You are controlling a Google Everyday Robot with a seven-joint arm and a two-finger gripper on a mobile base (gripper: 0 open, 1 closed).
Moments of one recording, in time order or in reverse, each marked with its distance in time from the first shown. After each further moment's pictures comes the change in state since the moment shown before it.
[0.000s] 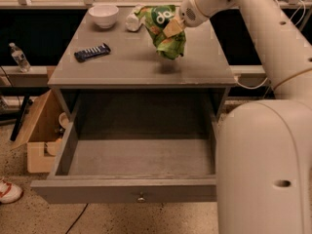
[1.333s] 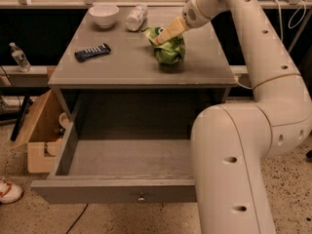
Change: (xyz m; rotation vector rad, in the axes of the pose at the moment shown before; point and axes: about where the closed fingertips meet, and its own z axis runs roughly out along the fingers) arm 0.018 -0.038 0.024 0.030 0.049 0.170
